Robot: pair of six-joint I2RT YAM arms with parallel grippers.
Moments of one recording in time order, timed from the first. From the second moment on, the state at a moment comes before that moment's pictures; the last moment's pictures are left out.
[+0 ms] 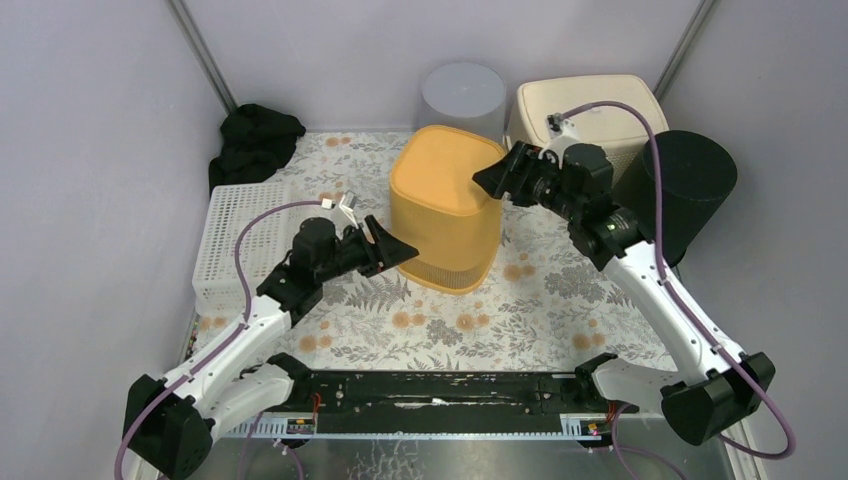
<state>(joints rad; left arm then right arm) -0.50 0.94 0.63 -0.02 0.42 -0.97 0.43 1.16 1.19 -0.33 -0.20 0.65</state>
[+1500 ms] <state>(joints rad) -0.34 1.48 0.76 -0.02 0.11 -0.79 0.54 1.30 1.07 -0.36 -0.12 0.51</state>
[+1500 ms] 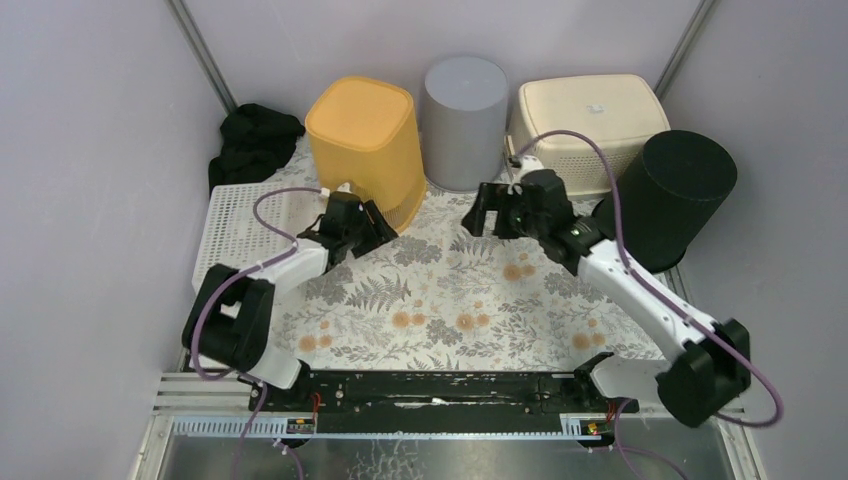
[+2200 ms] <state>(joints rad) -0.16 1.38 0.78 0.14 0.02 -0.64 0.44 1.06 0.62 -0.11 0.33 0.38</state>
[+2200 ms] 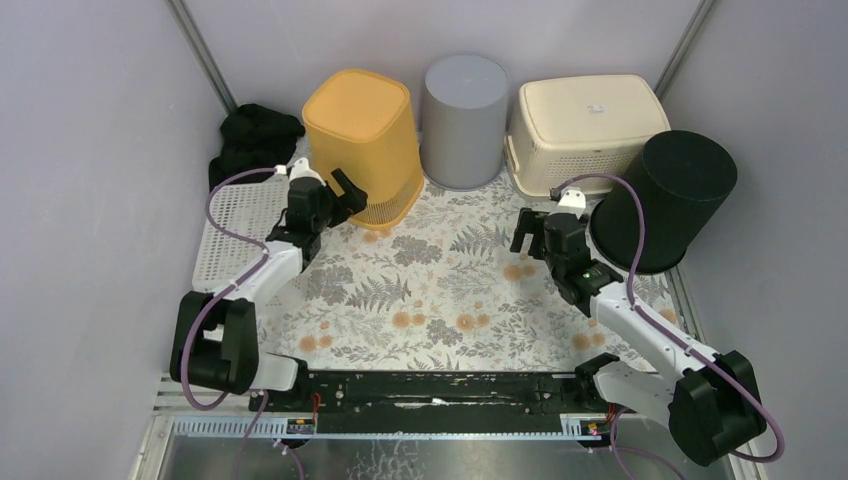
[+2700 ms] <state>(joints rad) -0.16 1.36 0.66 0.16 -0.28 -0.50 0.39 1.09 0.41 0.34 0.57 0.16</state>
